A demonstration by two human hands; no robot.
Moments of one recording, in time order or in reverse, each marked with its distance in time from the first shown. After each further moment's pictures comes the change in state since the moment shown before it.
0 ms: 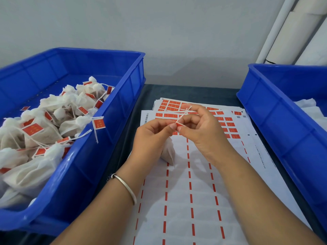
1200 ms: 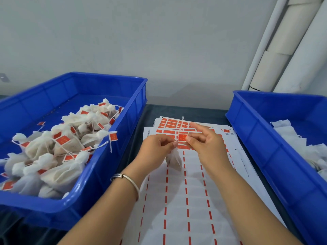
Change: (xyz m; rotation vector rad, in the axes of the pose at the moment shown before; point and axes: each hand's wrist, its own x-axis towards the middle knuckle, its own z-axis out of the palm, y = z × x) left_hand 0.004 0.019 -0.006 0.469 -0.165 -0.001; right_hand -0.026 -0.028 -0.012 -0.121 0.208 0.097
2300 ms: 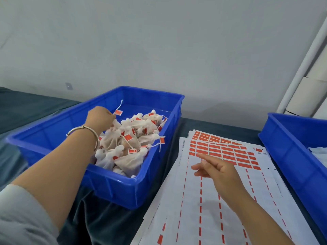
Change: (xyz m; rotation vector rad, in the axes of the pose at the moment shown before) left_hand -0.018 -0.040 -0.262 0.686 0.535 -0.371; right_hand -0.065 -0.028 0.033 0.043 -0.292 -0.064
